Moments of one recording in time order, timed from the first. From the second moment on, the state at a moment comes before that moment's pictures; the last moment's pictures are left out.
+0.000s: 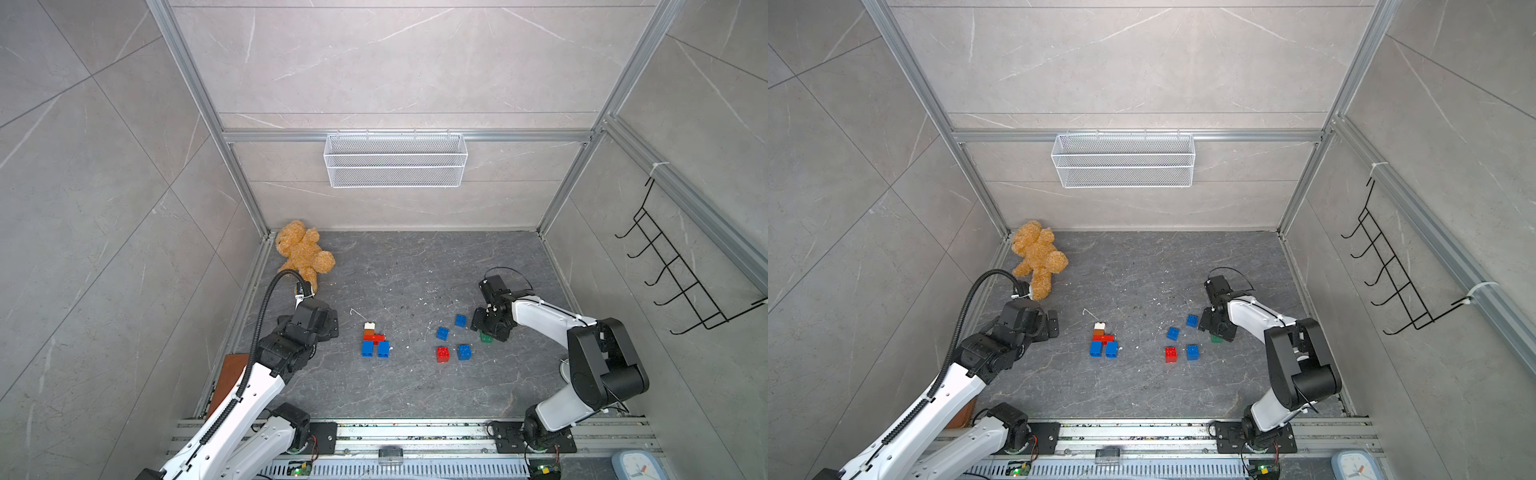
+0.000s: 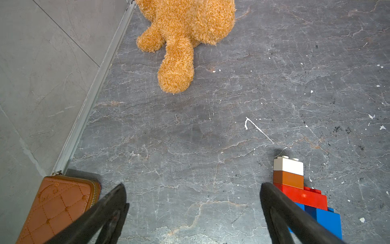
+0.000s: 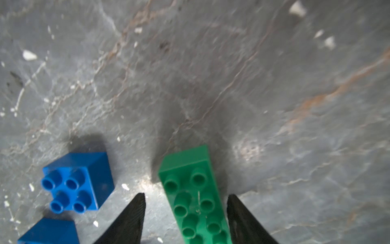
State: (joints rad) left arm -0.47 0.84 0.77 -0.78 -0.46 -0.39; right arm 0.27 1.60 0.88 -0.65 0.02 0.62
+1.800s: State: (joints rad) left arm -0.47 0.84 0.77 -0.78 -0.45 -0.39; right arm 0.36 1.43 0.84 -0.73 0.13 0.84
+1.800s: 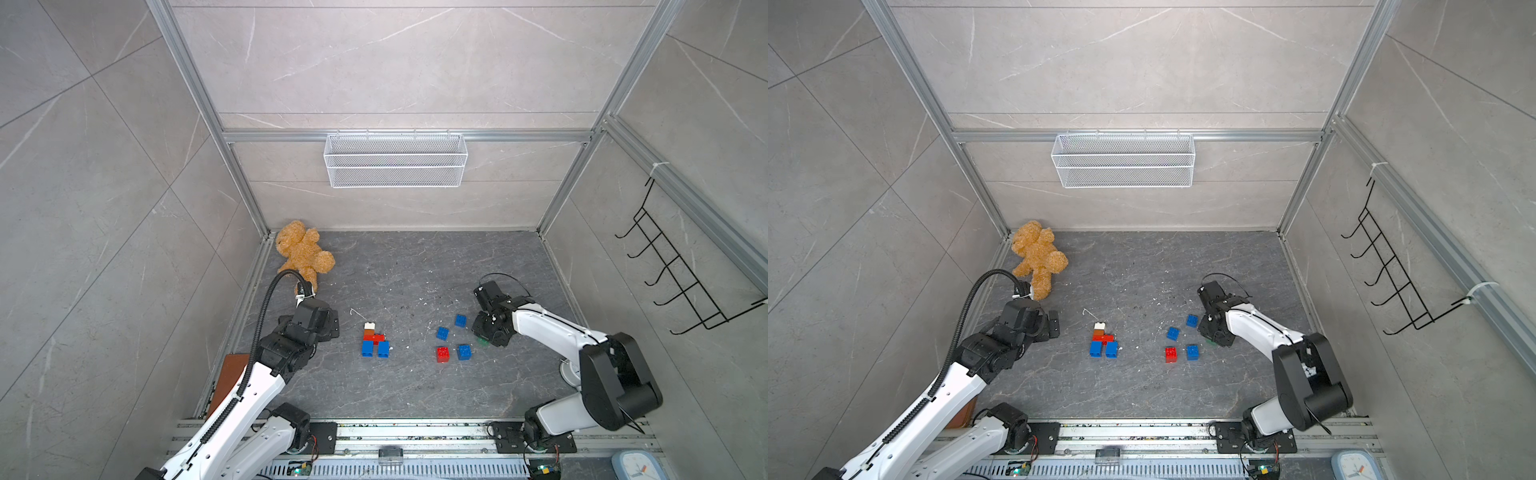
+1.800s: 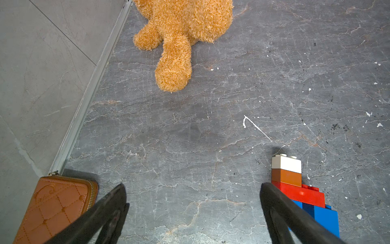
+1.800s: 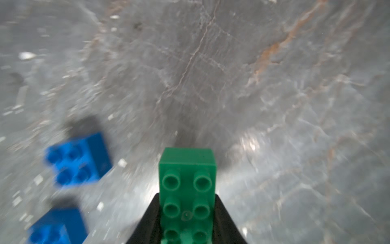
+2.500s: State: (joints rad) left arm -0.47 0.76 0.79 -0.80 -0.46 -0.39; right arm 0.69 1.29 1.00 -1.03 -0.02 0.52
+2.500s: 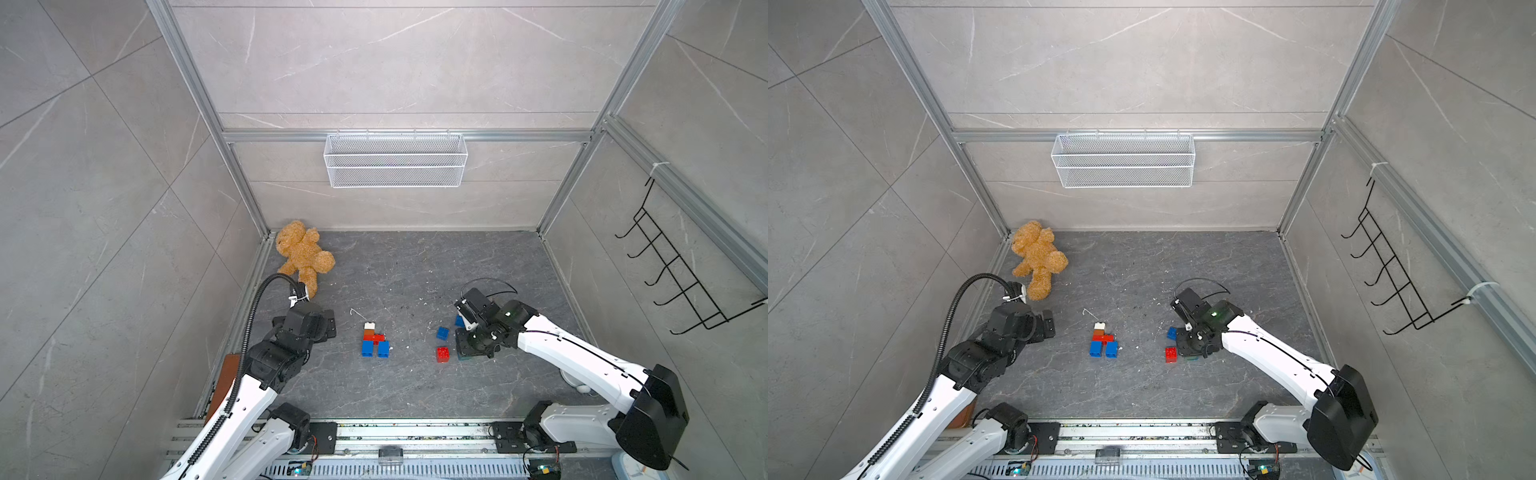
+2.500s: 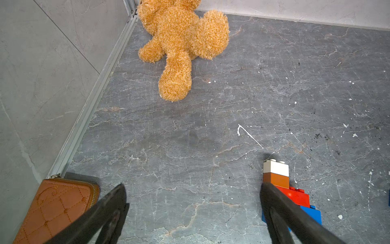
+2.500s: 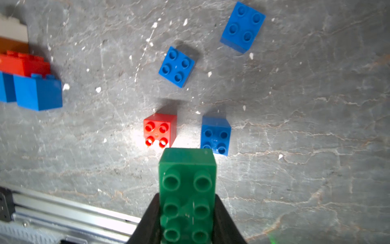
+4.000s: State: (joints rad) left arm -0.47 0.75 0.79 -0.81 -0.38 -0.40; right arm 0.78 1.47 1.12 -1.06 0.06 -0.53
